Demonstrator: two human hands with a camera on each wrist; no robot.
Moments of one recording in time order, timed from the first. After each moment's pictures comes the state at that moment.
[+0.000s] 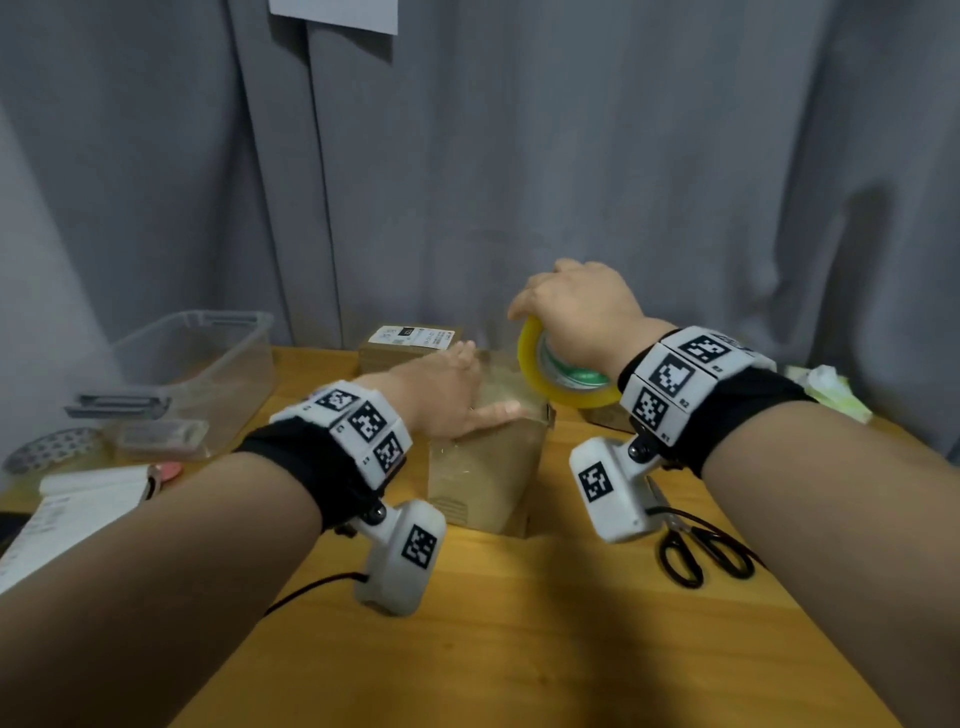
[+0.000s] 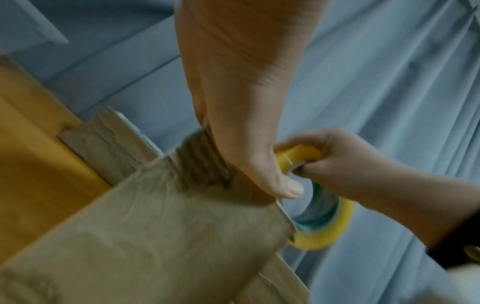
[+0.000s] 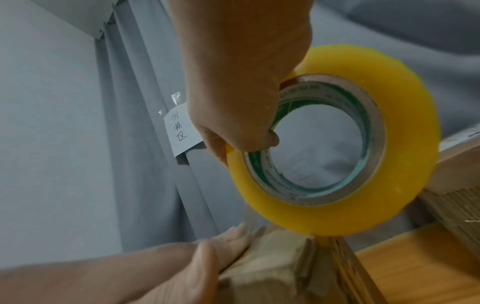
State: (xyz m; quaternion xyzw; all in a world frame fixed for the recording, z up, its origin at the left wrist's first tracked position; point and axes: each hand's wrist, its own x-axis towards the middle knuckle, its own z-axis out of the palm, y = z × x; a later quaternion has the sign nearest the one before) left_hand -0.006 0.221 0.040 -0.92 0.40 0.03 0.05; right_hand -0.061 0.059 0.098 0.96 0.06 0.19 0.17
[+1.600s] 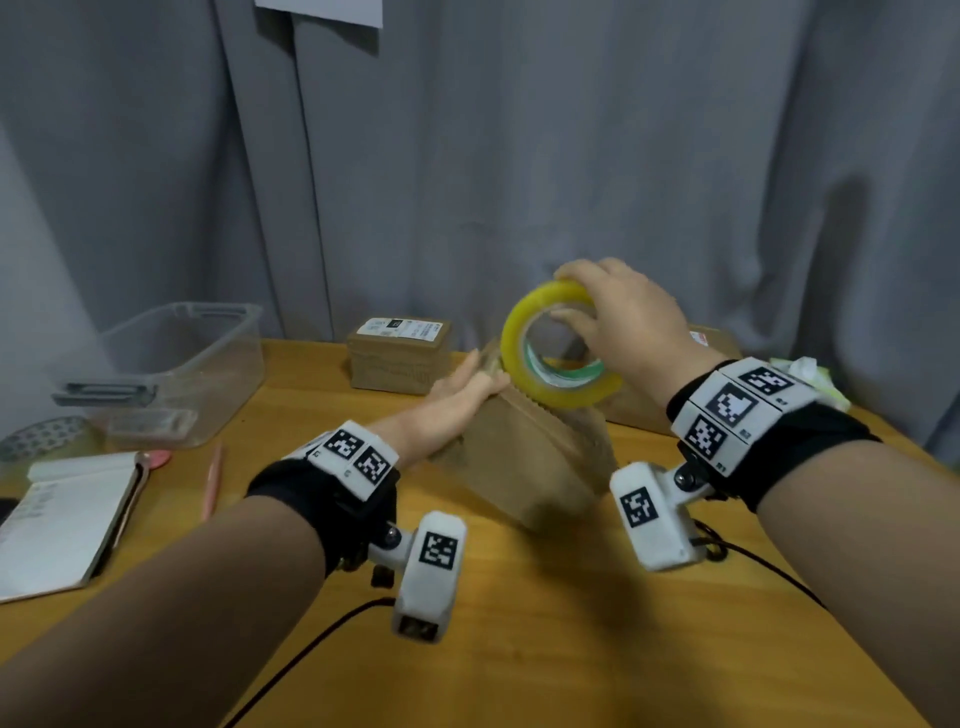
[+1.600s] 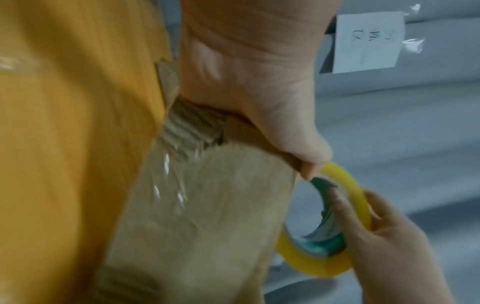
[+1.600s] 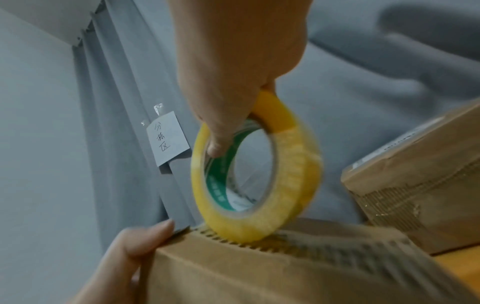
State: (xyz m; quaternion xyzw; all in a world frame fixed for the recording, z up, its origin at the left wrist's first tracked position) left_hand -0.025 0.203 -0.003 -0.82 0.23 0.21 -0.47; right_hand -0.094 0.014 0.076 0.96 -0.02 0.28 -0.06
